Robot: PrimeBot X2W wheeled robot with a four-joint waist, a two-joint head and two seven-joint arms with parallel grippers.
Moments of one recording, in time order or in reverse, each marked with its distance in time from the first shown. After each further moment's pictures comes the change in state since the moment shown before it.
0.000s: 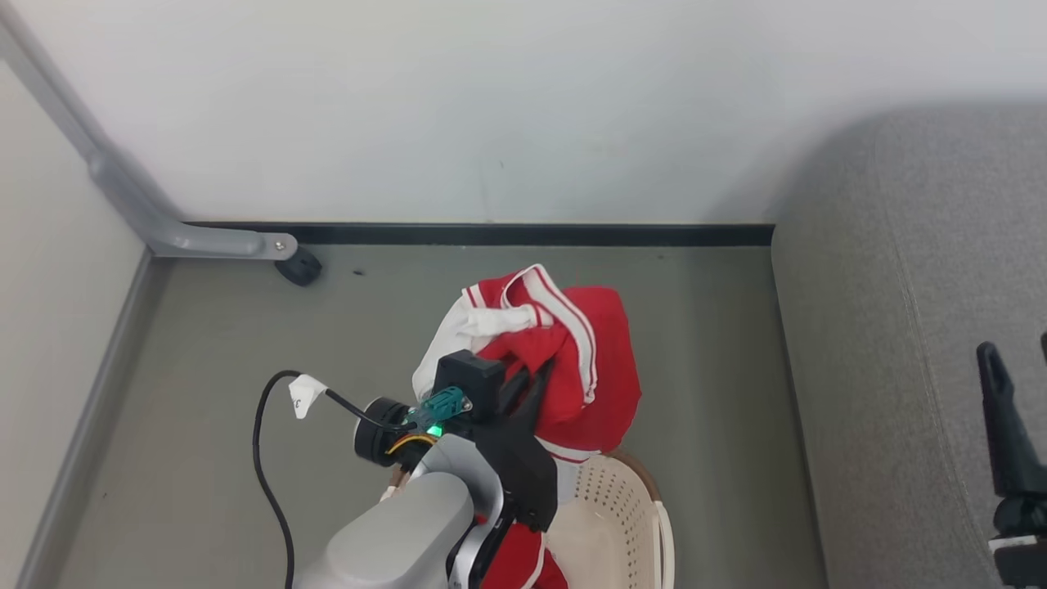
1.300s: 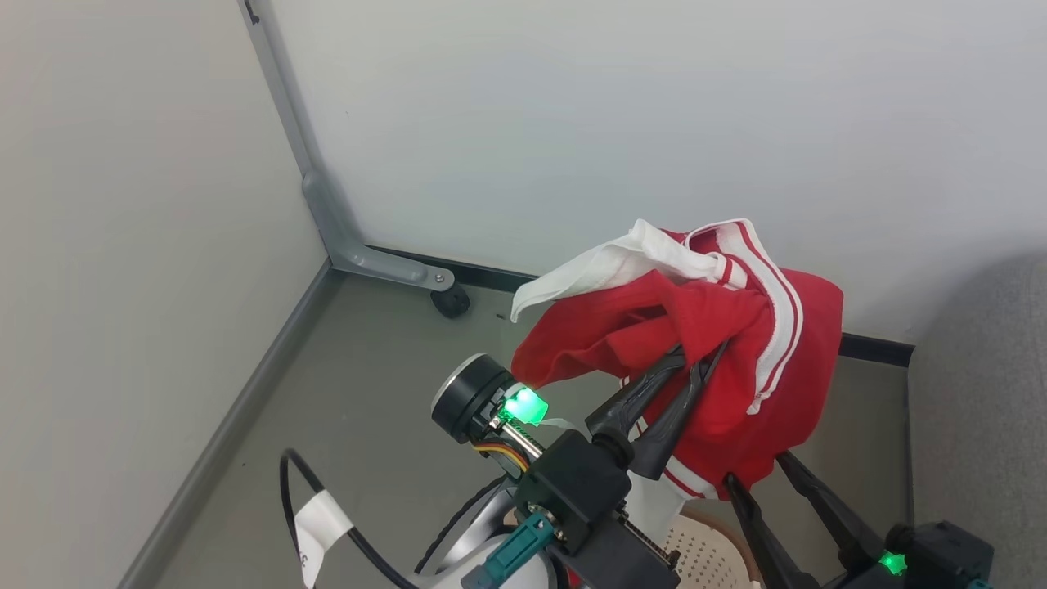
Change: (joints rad) left arm 0.205 0.003 0.258 -0.704 0.672 0.000 0.048; right arm -0.015 0.138 0.382 0.092 -0.123 0.000 0.009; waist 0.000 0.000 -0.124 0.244
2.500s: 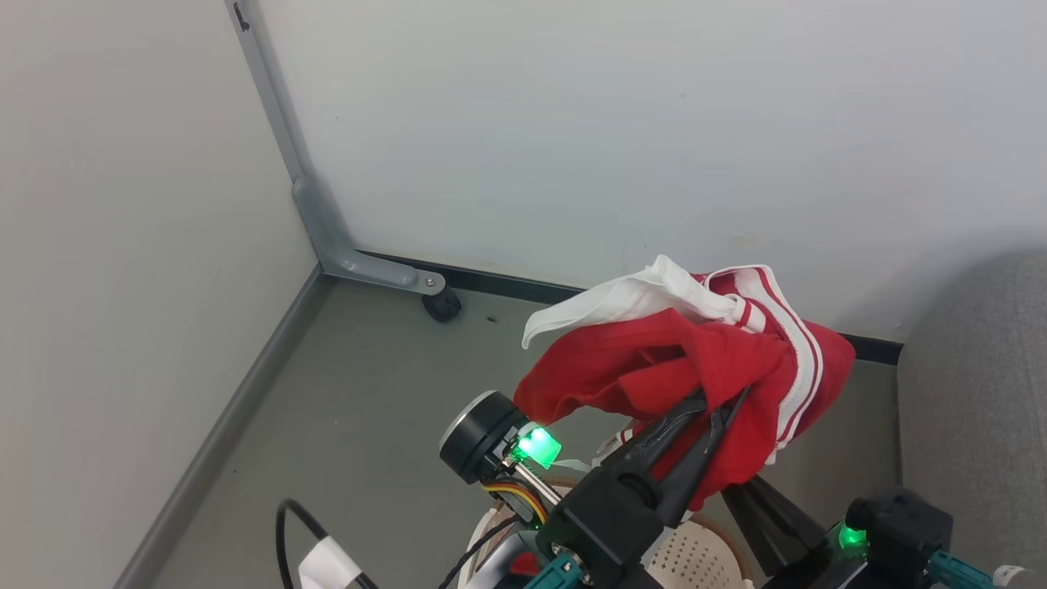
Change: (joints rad) left arm 0.106 0.007 0.010 -0.184 0.074 0.000 0.201; right arm -0.119 -0.038 0.146 0.003 0.028 0.000 -0.002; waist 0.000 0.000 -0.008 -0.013
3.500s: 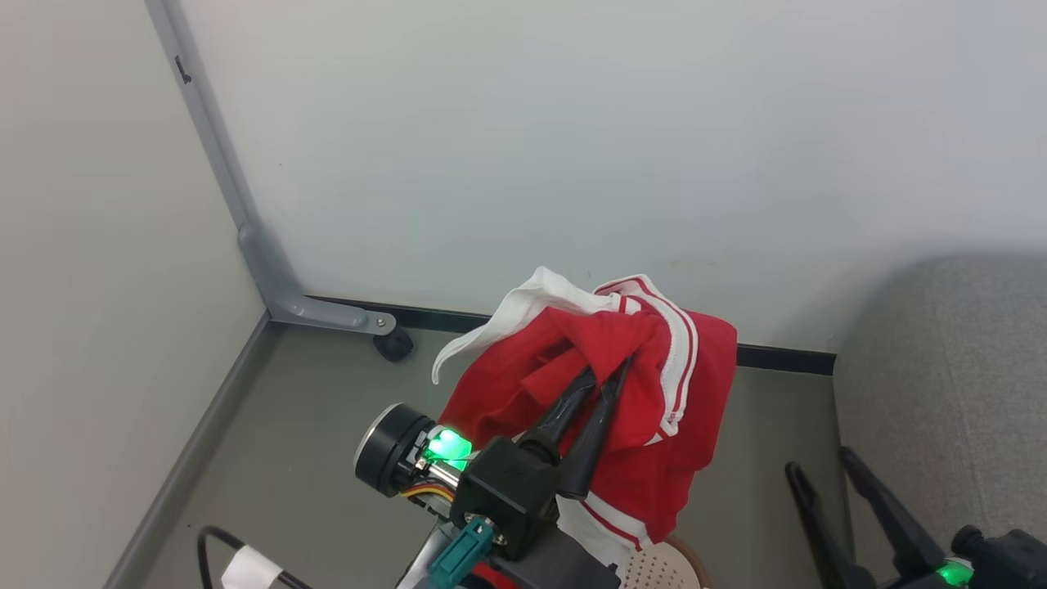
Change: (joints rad) left arm 0.108 0.001 0.174 -0.007 0.057 0.000 0.052; right arm 0.170 -0.002 -0.168 -0.067 0.069 -0.061 -0.001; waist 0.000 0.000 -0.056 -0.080
